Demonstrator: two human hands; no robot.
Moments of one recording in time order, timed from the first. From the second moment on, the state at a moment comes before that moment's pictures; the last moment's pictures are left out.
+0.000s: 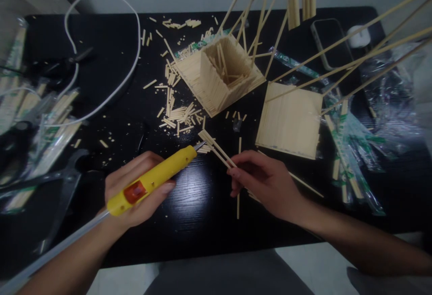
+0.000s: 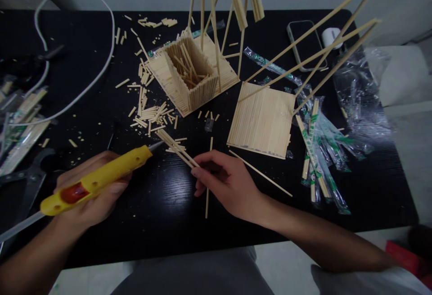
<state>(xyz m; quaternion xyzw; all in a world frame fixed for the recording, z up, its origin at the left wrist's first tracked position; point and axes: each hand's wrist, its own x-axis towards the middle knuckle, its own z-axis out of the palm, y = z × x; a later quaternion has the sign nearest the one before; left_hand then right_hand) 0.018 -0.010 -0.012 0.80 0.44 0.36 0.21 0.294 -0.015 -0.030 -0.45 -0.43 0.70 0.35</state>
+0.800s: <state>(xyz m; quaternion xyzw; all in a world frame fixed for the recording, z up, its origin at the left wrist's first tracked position) 0.016 -0.016 -0.019 0.81 0.42 0.34 0.22 0.295 -0.010 -0.027 -0.38 -0.25 0.84 0.29</state>
